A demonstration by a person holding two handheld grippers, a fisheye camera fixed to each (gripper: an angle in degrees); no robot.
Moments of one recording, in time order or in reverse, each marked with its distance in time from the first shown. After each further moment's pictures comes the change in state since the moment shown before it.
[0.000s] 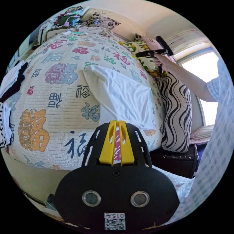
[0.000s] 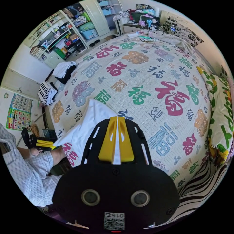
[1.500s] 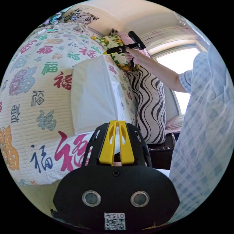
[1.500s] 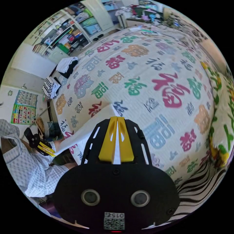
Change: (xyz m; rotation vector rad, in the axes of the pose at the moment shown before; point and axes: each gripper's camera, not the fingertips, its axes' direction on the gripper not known) left arm 0.088 -0.060 0.151 -0.056 0.323 0.150; right arm 0.036 0.072 -0.208 -0.080 -0.072 -0.025
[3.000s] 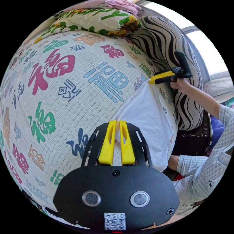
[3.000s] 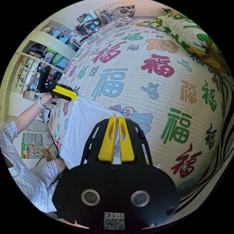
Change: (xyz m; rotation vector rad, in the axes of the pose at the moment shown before) left arm -0.105 -0.400 0.388 -0.535 -0.283 0.474; right arm 0.197 0.429 -0.186 0.222 -0.121 0.444
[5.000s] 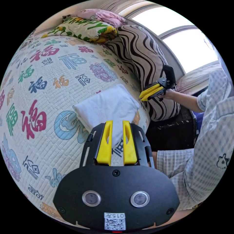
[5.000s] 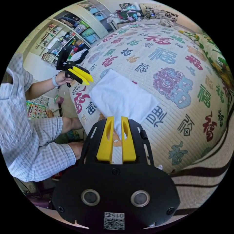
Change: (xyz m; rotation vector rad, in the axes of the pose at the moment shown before) left arm 0.175 0.273 0.016 0.199 0.204 -0.034; right arm -0.001 0.237 0.072 -0.124 -0.058 -0.310
